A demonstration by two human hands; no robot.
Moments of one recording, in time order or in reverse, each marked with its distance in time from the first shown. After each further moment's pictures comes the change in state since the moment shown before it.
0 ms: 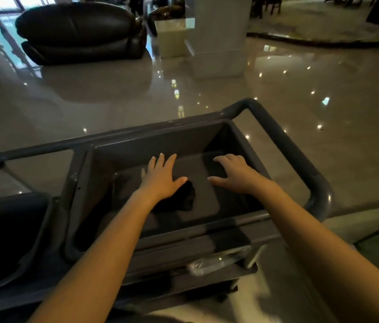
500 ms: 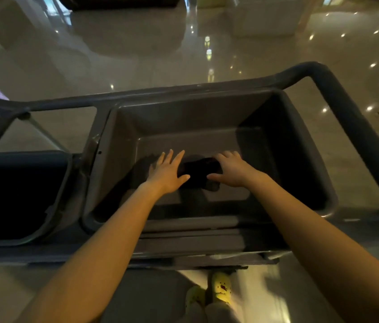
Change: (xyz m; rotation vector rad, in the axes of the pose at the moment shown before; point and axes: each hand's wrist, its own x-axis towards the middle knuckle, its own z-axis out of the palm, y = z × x) left_hand 0.018 -0.081 0.066 -0.008 -0.198 -0.142; right_hand 0.080 -0.025 0.092 -0.095 -0.271 -0.087
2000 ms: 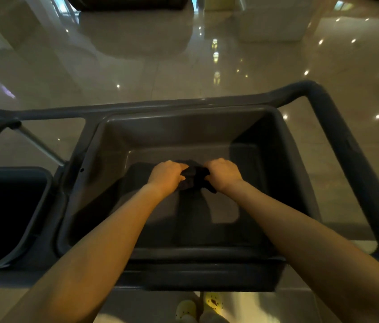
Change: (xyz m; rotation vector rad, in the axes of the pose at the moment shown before) left_hand 0.043 0.045 -0.024 0.111 0.162 0.145; right_hand 0.040 0.018 -0.024 -0.111 0.154 -0.078
